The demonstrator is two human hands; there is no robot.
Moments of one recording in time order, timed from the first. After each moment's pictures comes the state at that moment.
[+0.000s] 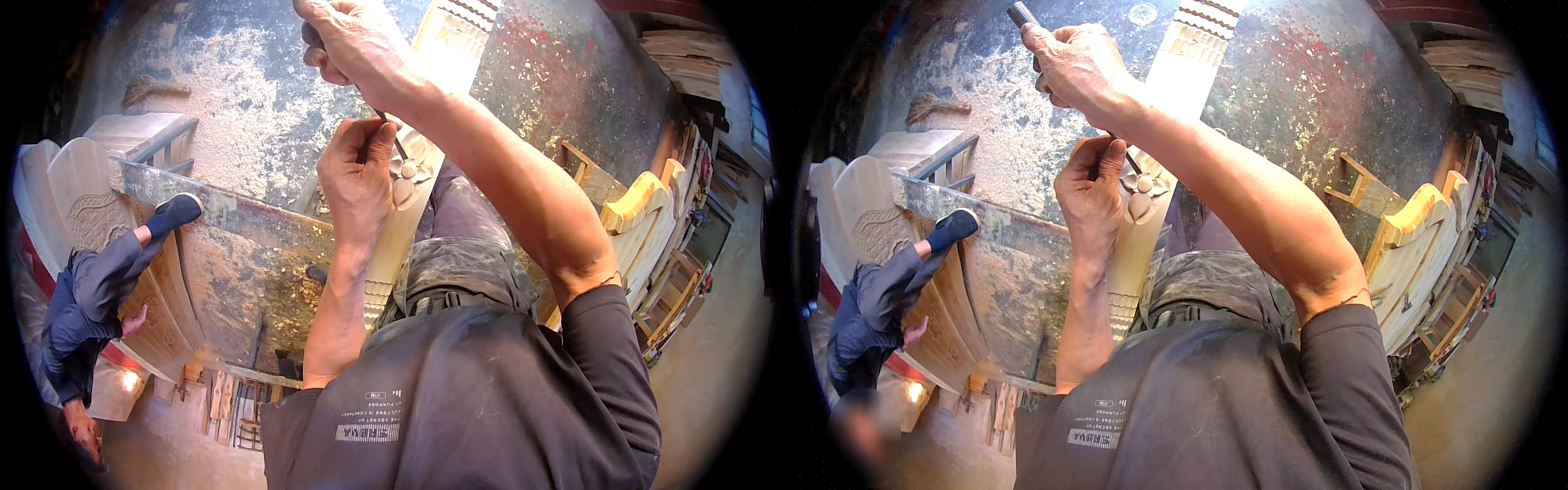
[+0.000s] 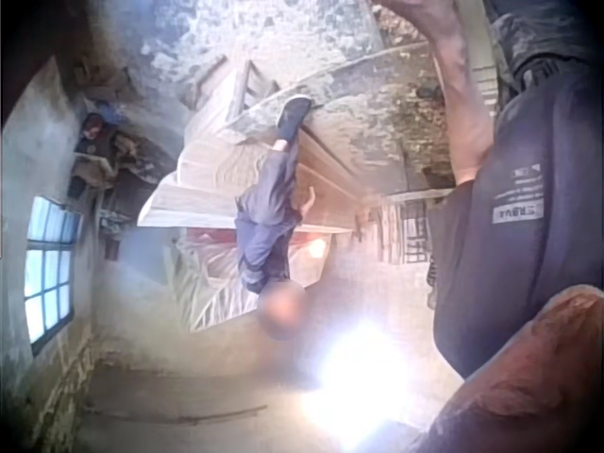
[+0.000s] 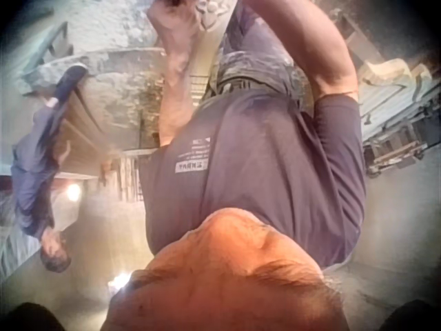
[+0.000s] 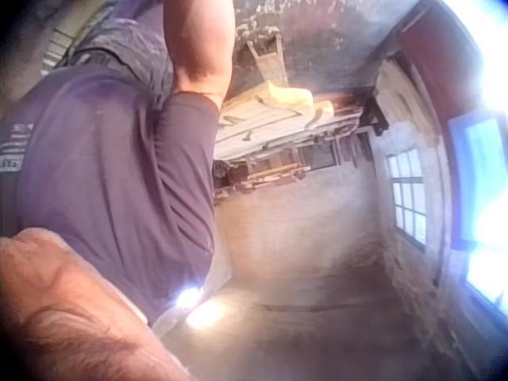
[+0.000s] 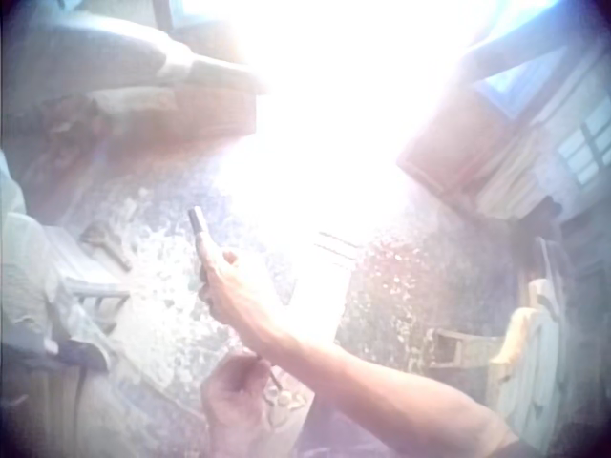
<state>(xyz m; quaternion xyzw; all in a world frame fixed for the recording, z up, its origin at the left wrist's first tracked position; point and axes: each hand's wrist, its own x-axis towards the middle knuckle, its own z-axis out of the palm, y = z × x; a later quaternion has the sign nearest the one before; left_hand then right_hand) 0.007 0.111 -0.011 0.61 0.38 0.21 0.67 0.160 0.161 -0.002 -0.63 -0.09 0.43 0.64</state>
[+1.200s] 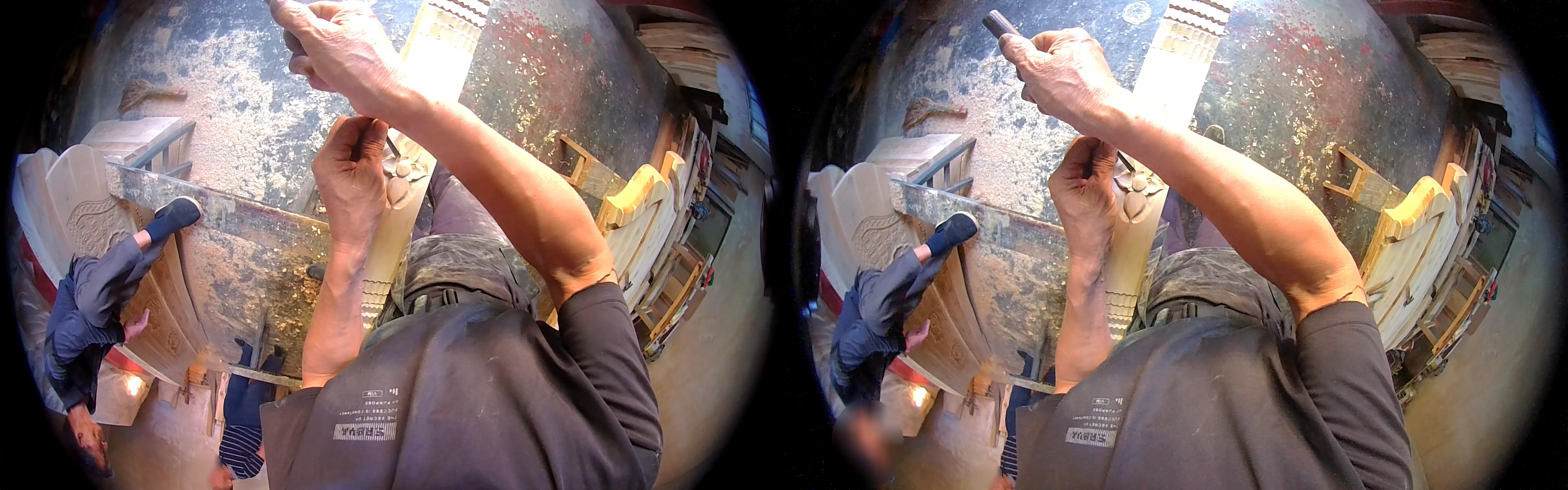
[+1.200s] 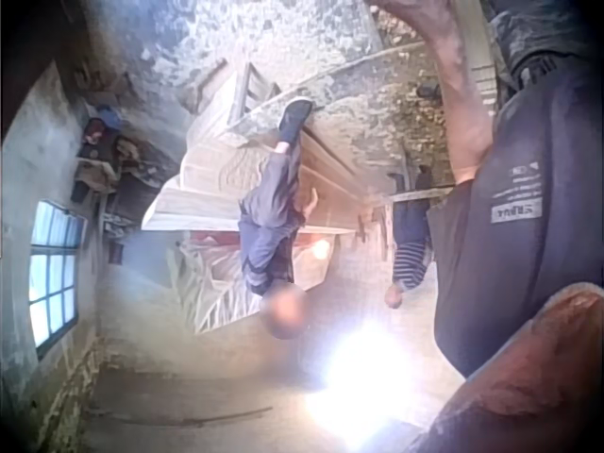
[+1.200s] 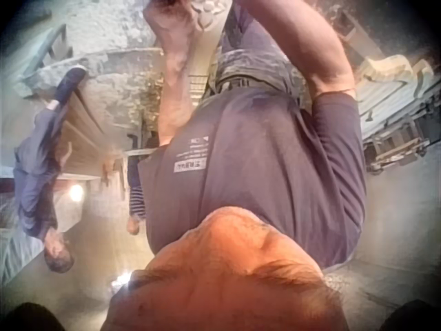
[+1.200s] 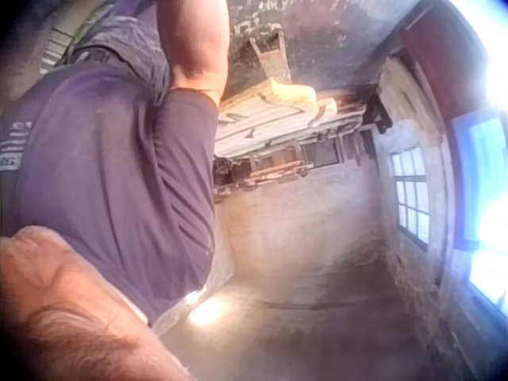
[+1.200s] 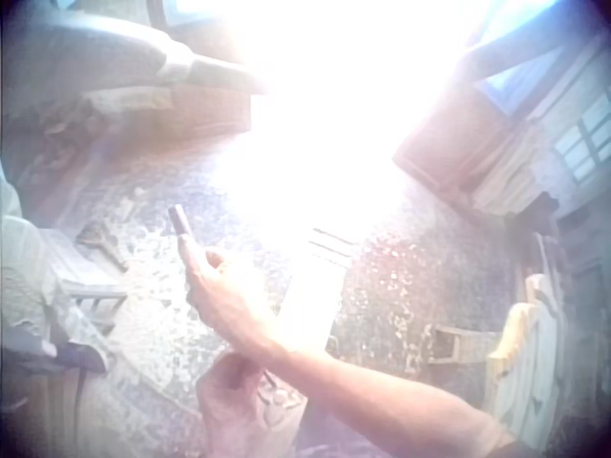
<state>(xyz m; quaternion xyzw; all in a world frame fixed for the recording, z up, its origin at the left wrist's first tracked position) 0.009 0.110 -0.014 0.60 0.38 0.21 0.67 0.157 0.156 0.010 -0.65 -0.13 0.42 0.62</state>
